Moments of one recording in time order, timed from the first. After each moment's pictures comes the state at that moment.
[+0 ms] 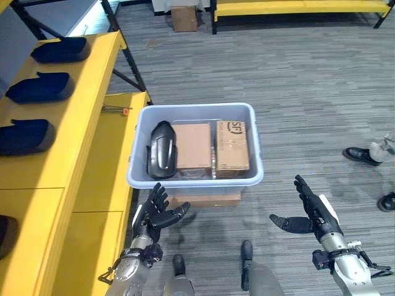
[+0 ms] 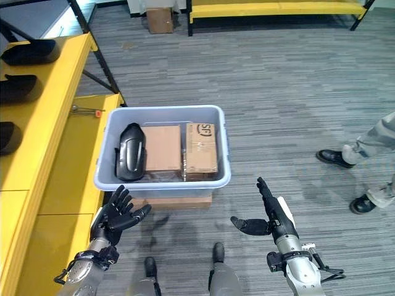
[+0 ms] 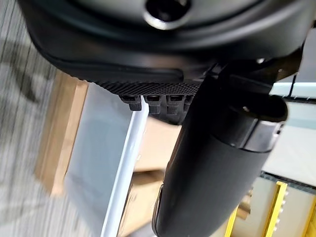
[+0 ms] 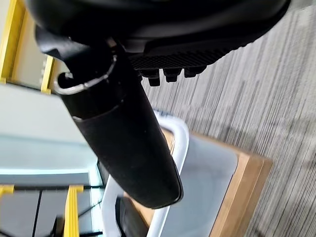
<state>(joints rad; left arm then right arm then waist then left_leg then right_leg) 0.25 0.31 -0.07 0.02 -0.58 -0.08 0.03 0.29 -0.46 -0.05 -0.09 0.10 -0.09 0.04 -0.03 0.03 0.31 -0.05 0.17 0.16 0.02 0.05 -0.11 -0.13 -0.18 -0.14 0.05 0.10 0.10</state>
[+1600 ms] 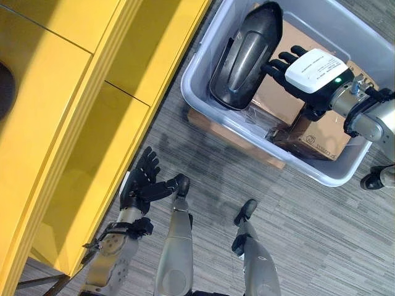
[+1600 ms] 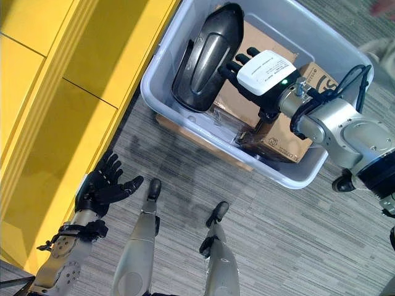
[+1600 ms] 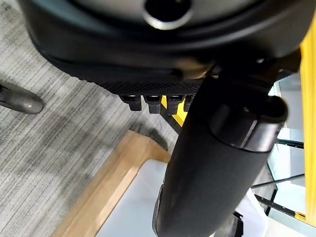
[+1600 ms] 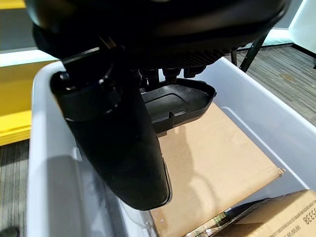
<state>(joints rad) 0.09 0.49 -0.14 -0.06 -0.66 -0.14 0.14 -1.23 -1.24 1.01 0.25 -0.51 -0.10 -0.03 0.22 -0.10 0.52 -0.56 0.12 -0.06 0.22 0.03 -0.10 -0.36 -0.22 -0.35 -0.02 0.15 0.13</state>
